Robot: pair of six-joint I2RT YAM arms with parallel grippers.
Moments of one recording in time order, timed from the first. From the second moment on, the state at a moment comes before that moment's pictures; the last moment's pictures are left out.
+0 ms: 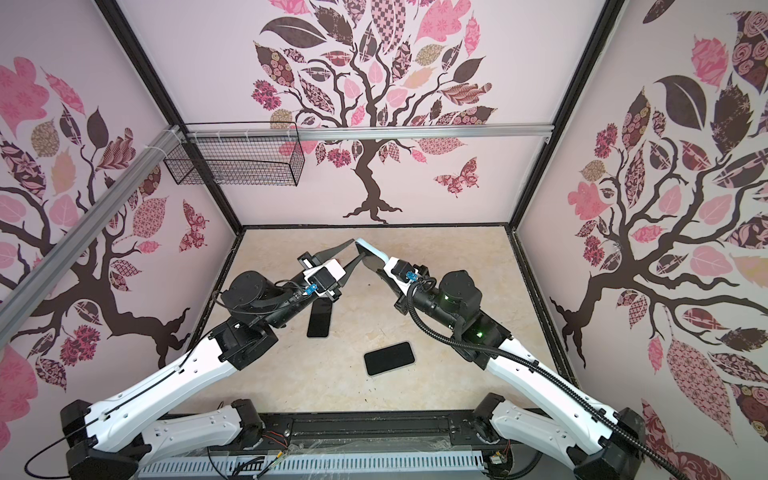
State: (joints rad) left arm -0.88 1.07 1.06 0.31 0.04 0.69; right arm 0.72 0.96 0.88 0.12 -0.19 -0.31
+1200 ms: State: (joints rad) left arm -0.88 1.07 1.06 0.31 0.03 0.70; right arm 0.74 0.96 0.88 0.11 -0.19 -0.28
